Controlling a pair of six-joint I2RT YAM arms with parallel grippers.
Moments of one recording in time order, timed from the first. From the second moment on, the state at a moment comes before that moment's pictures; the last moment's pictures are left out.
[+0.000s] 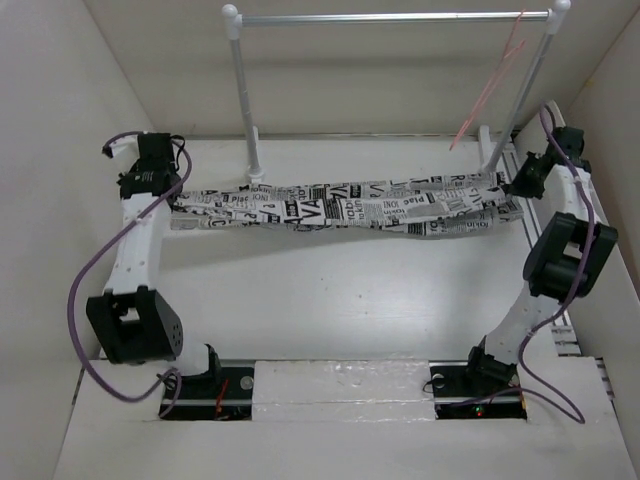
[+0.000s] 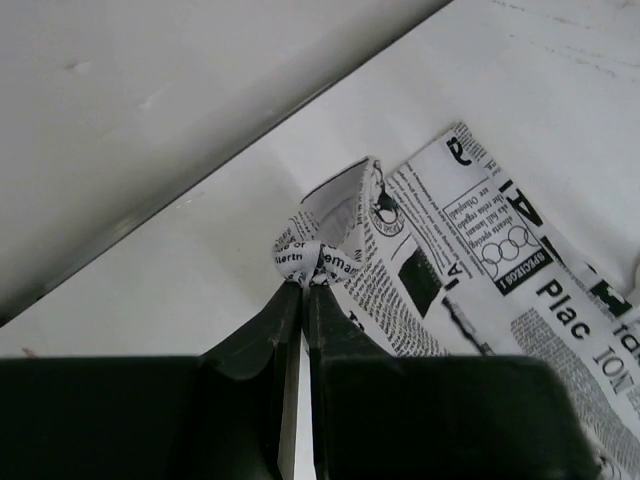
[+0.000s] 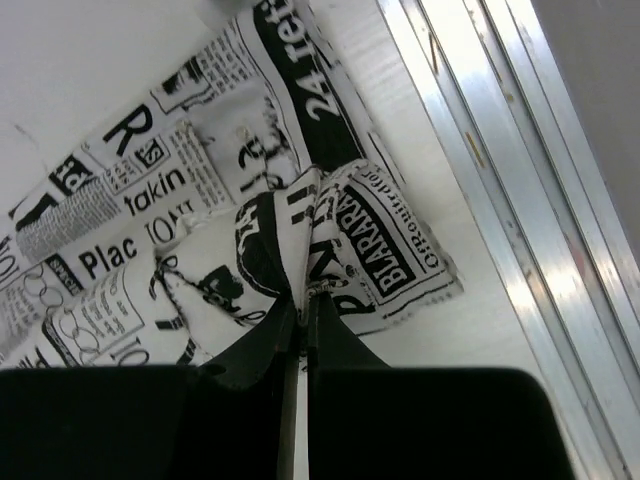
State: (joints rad) left arm 0.10 1.51 1.43 -0.75 -0.63 -0.55; right arm -0.39 1.97 1.72 -0.64 -0.09 0.21
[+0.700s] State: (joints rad) left arm 0.16 2.06 1.80 -0.79 -0.52 -0.45; right arm -0.42 2.27 2.07 -0.67 -0.22 0.22
